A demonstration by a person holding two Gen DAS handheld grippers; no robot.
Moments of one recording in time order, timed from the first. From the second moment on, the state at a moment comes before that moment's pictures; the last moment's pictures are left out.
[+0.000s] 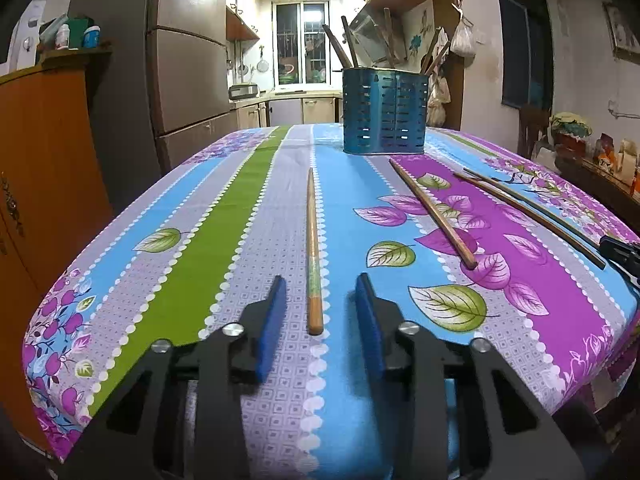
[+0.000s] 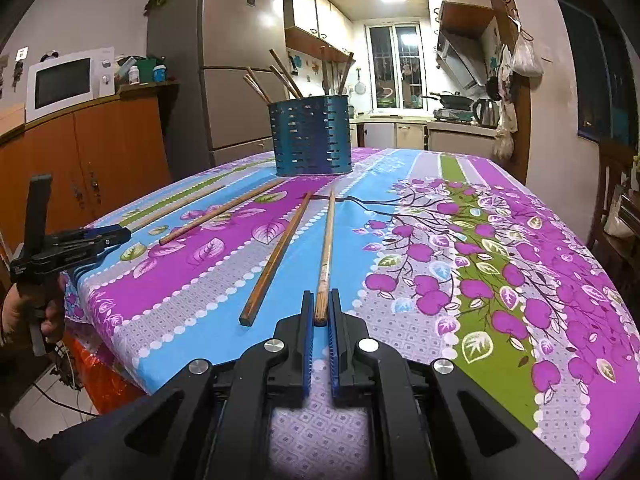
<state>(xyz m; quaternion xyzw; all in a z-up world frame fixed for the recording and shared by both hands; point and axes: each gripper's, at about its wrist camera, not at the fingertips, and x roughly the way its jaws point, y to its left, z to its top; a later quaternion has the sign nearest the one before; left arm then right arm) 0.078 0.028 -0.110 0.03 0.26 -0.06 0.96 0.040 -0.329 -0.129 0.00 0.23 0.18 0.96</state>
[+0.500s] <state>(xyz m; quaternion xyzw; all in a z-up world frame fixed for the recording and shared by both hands) 0.070 0.027 -0.118 0.02 0.22 -0.05 0.97 0.037 -0.325 -0.133 -0.02 0.22 0.19 0.96</state>
